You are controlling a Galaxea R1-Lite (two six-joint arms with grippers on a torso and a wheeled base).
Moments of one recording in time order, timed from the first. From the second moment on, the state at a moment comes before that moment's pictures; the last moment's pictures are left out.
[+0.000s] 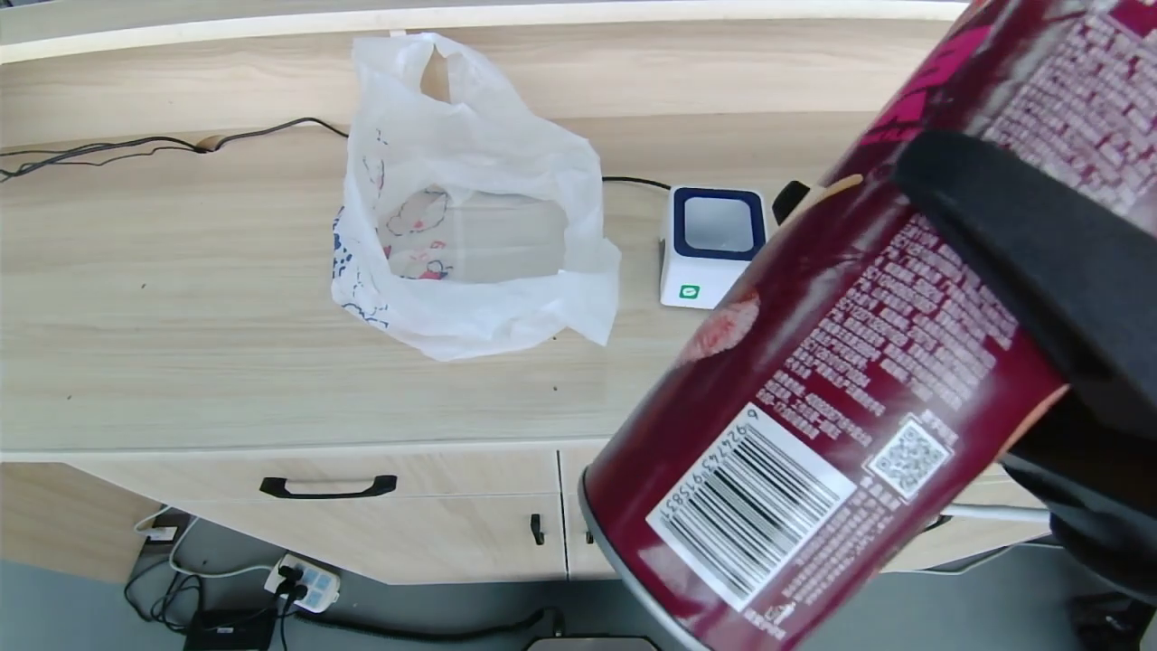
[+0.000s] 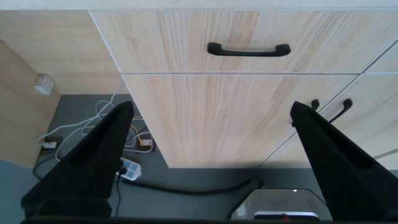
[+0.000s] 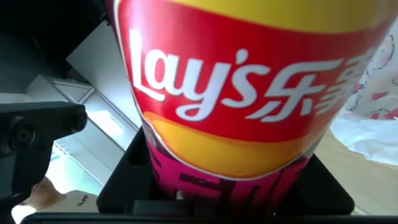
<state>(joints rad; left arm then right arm) 0.00 0.00 0.00 -0.03 0.00 0.06 0.94 1.46 -0.54 -1.53 0.30 0.64</state>
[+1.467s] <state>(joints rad) 0.00 0.00 0.00 -0.02 0.00 0.06 0.54 1.61 -1.05 -1.05 0.29 -0.28</state>
